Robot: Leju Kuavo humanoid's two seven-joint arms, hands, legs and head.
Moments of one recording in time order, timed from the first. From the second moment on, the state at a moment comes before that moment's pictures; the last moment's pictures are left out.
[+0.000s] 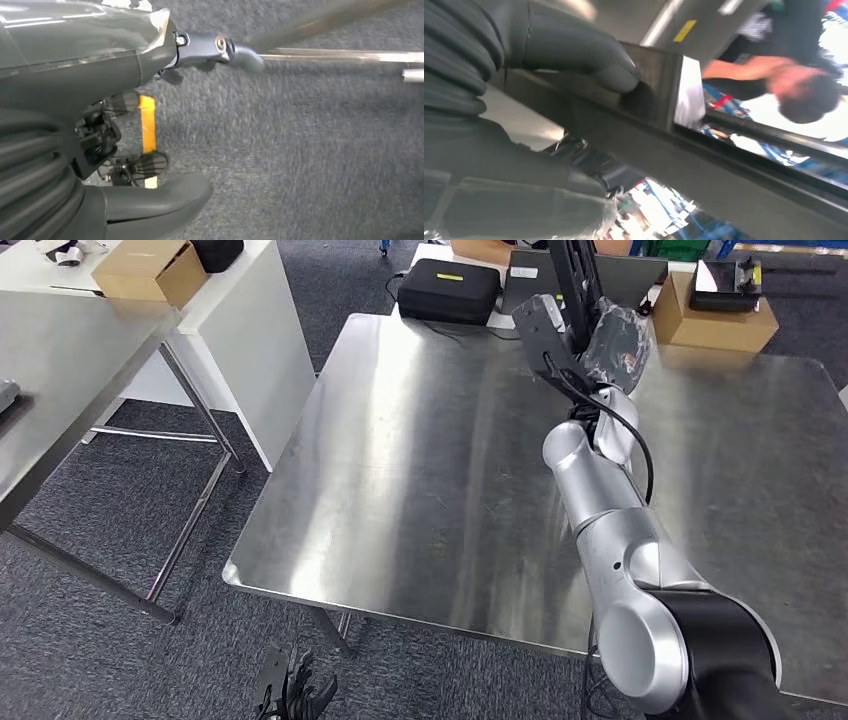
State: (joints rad) left arm -0.24 -0.25 0.25 -0.26 -0.16 0.08 -0.52; right arm -1.08 0.13 0.00 -0.56 1.18 -0.52 0.04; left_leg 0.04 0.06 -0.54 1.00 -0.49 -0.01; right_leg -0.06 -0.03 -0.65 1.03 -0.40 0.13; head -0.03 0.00
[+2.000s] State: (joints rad) left arm -0.23 -0.24 0.23 -0.26 -0.15 -0.01 -0.57; right arm -0.96 0.00 0.23 -0.31 1.48 -0.24 0.34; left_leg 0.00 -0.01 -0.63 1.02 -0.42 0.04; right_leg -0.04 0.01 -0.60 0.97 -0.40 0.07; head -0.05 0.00
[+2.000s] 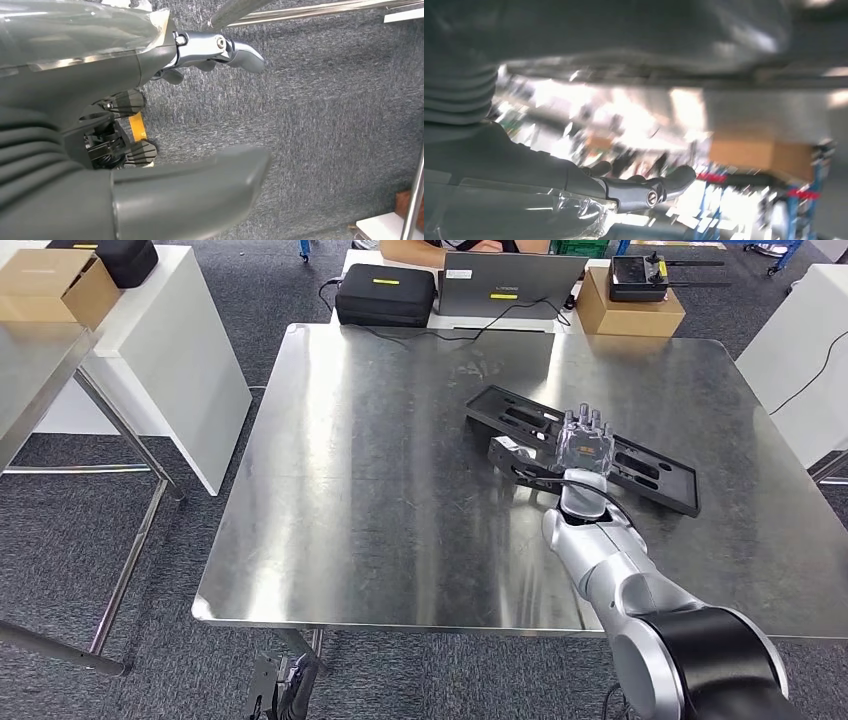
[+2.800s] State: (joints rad) left arm -0.19 -0.21 0.22 -0.26 -0.10 0.07 -0.61; right arm -0.04 0.22 0.08 -1.46 0.48 -0.59 -0.66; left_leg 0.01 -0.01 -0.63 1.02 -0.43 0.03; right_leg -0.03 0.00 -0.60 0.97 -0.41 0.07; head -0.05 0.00
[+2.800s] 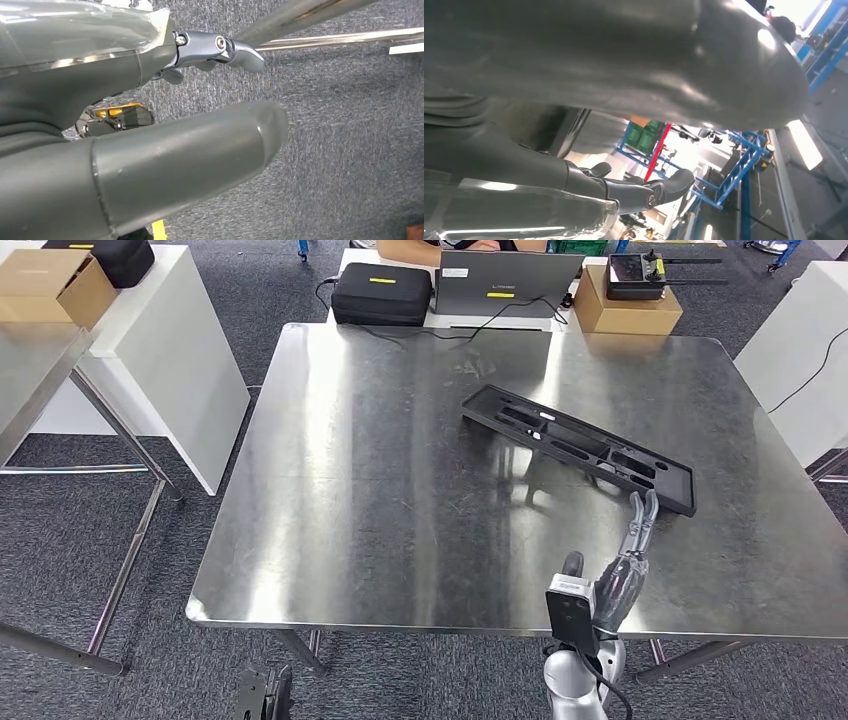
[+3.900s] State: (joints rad) left arm -0.12 -0.14 0.41 -0.26 0.02 0.03 -0.61; right arm 0.22 0.24 -0.02 -1.65 0.25 -0.38 -0.70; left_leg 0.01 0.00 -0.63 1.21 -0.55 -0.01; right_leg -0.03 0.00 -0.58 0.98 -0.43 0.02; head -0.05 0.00
